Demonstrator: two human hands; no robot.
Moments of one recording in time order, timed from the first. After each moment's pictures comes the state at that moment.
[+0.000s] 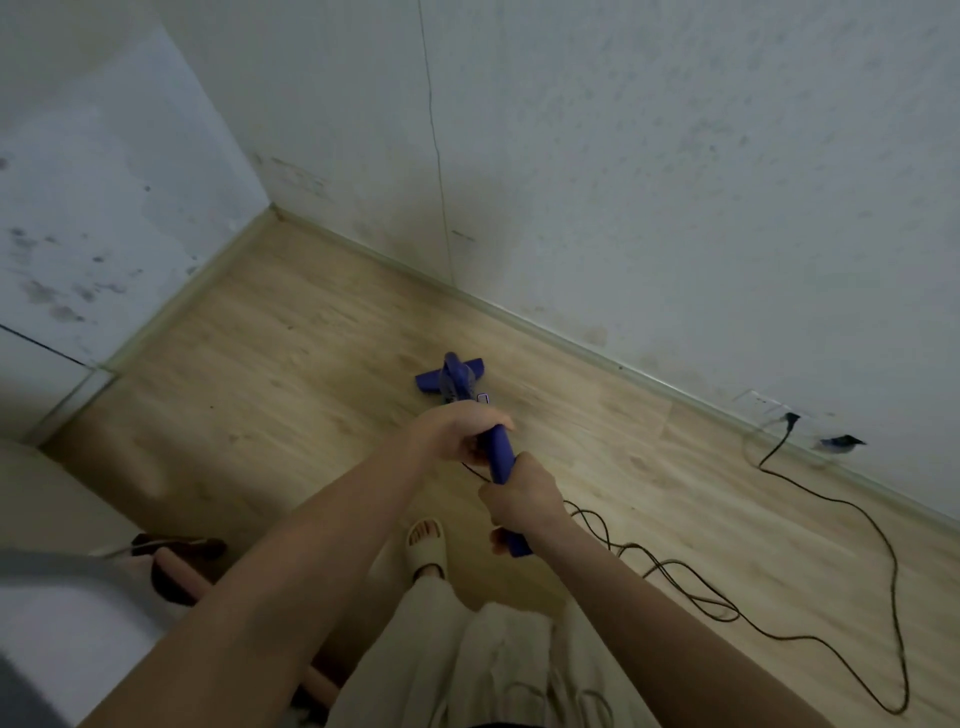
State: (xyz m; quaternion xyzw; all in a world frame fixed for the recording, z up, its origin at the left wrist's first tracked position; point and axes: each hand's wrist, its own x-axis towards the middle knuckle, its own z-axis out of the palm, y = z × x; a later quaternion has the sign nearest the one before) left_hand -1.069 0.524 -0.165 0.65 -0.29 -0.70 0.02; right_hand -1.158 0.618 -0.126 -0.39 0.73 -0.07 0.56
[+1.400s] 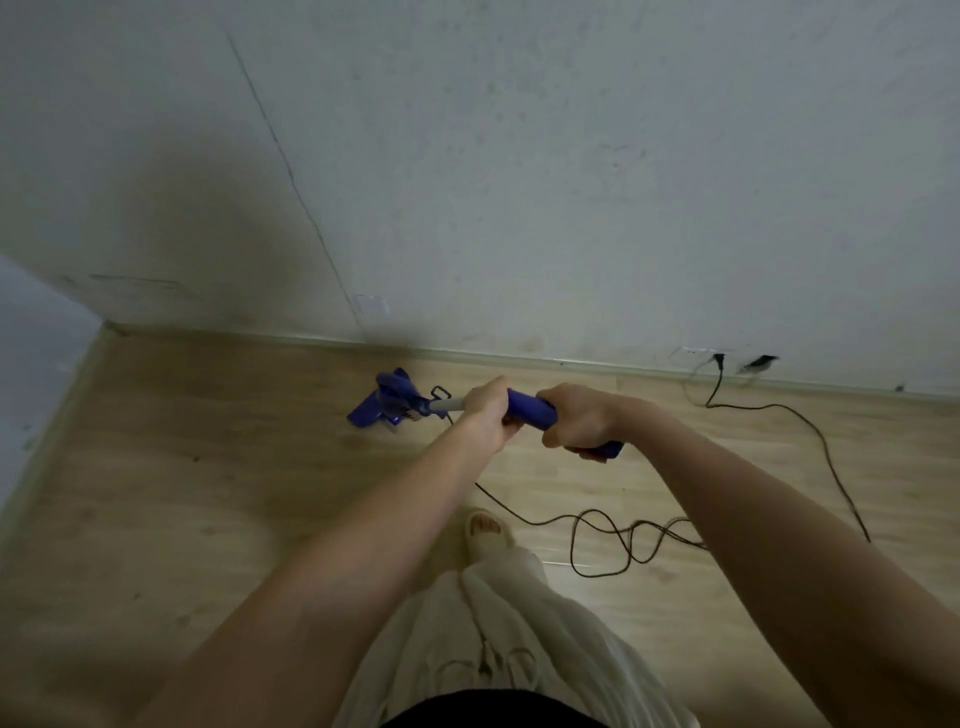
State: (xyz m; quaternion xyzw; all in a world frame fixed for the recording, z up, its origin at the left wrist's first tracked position) left_hand -1.099 0.352 -0.156 0.61 -0.14 -0.76 0.17; right_hand -1.211 0.410 -0.098 -0.50 0.70 0.04 0.51
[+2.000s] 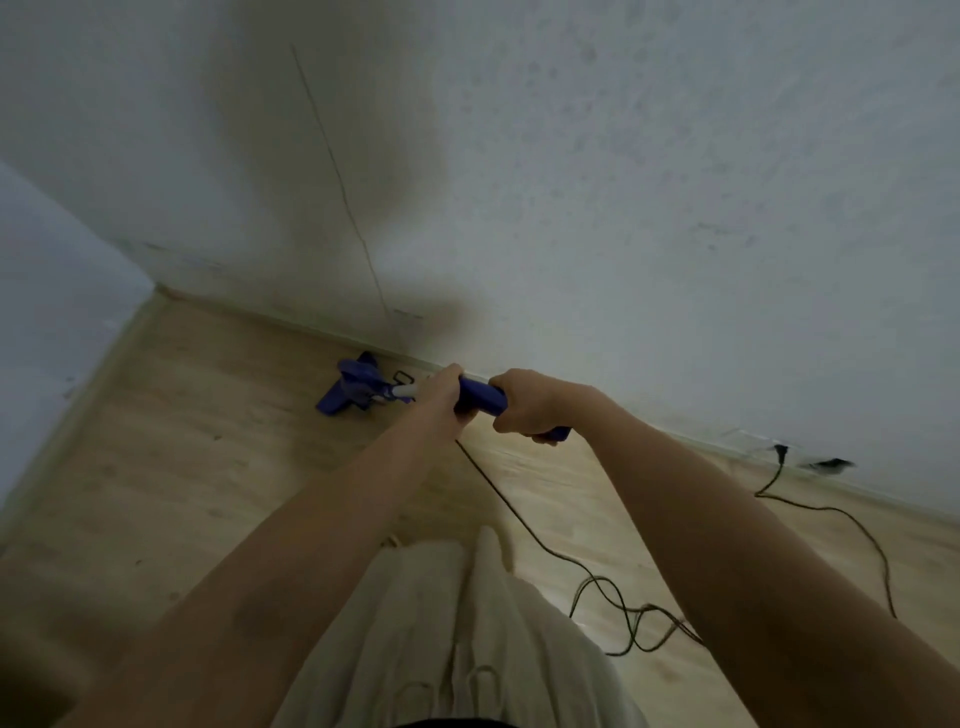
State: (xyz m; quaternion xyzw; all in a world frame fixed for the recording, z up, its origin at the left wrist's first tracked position) left_hand -1.097 0.183 -0.168 0.68 -0.07 -0.67 0.29; right_hand -1.211 0.218 -0.124 -0.61 0.62 0.08 0.49
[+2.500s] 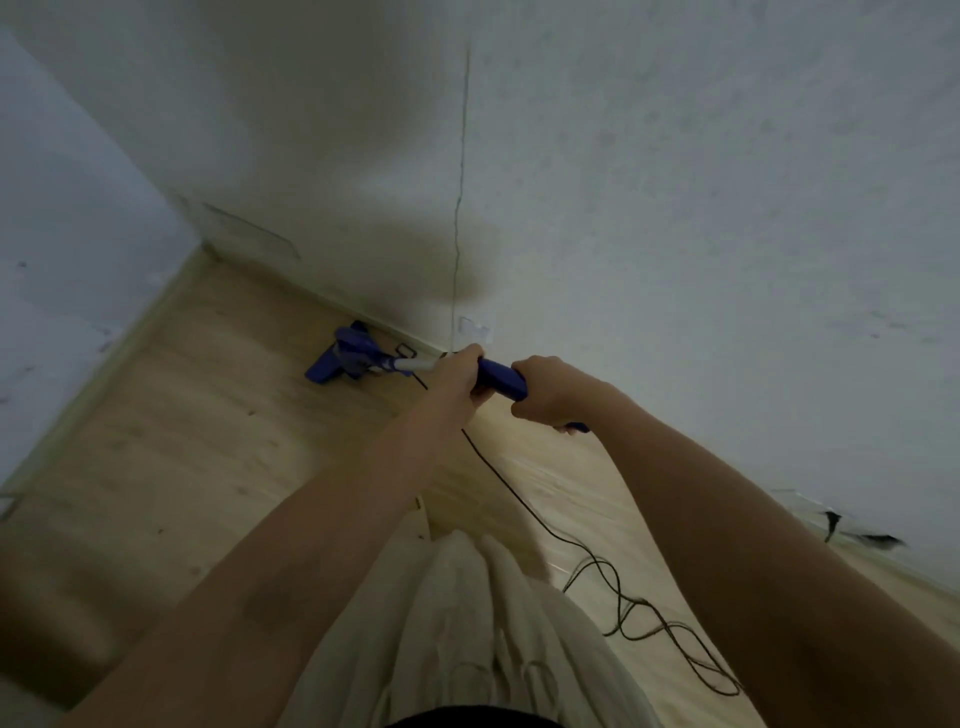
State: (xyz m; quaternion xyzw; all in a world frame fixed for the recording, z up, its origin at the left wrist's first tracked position) left_hand -0.973 0.067 -0.187 0.63 -0.02 -0.71 0.31; right_hand -1.089 0.094 -0.133 -0.63 0.64 0.13 0.41
